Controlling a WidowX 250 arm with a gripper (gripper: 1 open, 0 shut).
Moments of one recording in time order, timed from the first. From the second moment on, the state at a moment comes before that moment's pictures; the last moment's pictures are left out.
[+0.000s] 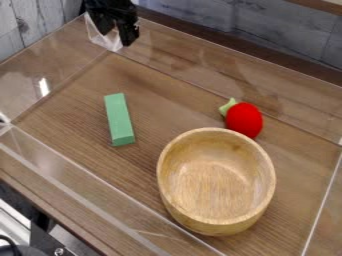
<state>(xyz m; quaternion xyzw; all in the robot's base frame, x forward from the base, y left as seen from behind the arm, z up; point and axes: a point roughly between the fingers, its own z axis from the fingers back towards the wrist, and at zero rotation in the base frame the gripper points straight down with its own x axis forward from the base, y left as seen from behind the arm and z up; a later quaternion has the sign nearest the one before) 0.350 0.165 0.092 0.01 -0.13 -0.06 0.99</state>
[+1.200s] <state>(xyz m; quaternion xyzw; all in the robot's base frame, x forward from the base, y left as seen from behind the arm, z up) 0.344 0.169 0.074 0.00 -0.10 -0.11 0.99</state>
